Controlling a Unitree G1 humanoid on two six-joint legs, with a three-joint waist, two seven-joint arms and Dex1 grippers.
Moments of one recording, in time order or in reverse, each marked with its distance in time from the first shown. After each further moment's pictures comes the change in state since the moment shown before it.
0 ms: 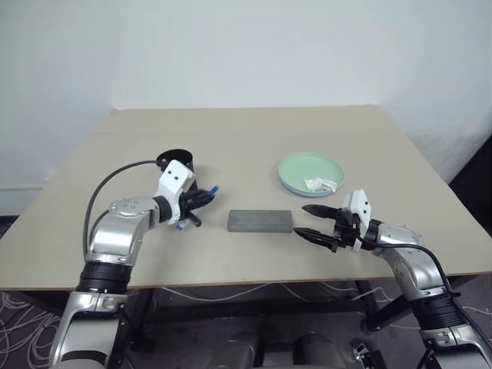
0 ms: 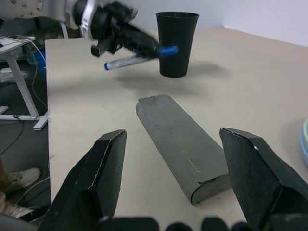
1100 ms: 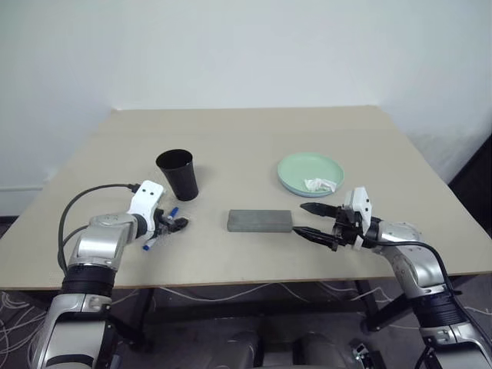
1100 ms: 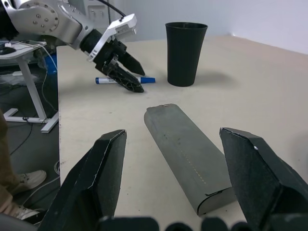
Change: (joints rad) left arm 0.019 0.126 -0.004 0.195 0.114 0.285 0.179; right arm -0.007 -0.001 -0.003 -0.015 0.022 0.010 0.020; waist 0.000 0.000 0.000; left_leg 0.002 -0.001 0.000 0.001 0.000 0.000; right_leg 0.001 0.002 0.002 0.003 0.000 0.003
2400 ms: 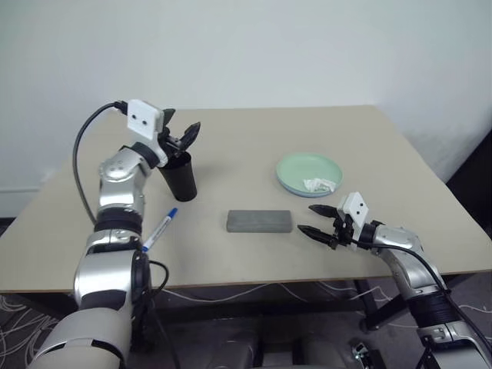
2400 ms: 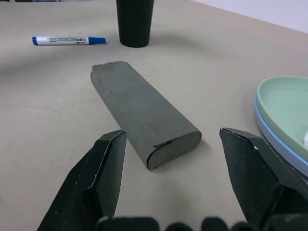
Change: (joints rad) left arm -0.344 -0.118 0.189 0.409 -0.086 -0.849 -0.166; right arm -0.003 0.007 0.014 0.102 -0.128 -0.058 -0.115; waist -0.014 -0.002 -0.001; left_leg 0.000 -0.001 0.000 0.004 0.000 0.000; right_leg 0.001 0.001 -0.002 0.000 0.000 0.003
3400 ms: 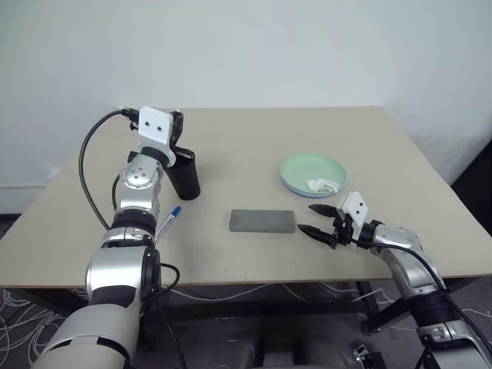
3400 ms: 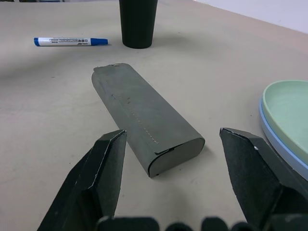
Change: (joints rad) left arm -0.145 -0.118 -0.038 0.410 0.212 -0.367 0.496; right arm -0.005 0.003 0.005 0.014 -0.010 -0.010 -0.021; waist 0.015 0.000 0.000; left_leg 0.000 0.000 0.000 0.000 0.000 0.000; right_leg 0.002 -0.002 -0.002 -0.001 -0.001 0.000
